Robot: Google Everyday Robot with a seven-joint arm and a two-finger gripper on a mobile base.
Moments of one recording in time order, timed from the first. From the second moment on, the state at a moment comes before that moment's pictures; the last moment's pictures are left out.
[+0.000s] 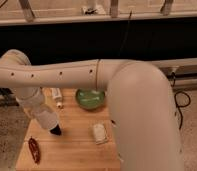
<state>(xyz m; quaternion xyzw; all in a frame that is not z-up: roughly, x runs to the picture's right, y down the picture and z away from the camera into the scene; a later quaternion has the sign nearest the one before) -0.246 0.107 0.646 -0.23 -0.26 -0.76 0.55</state>
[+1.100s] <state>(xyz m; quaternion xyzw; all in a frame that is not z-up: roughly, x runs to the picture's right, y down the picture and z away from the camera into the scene) -0.244 0.147 0.703 -0.25 -0.30 -0.74 0.55</state>
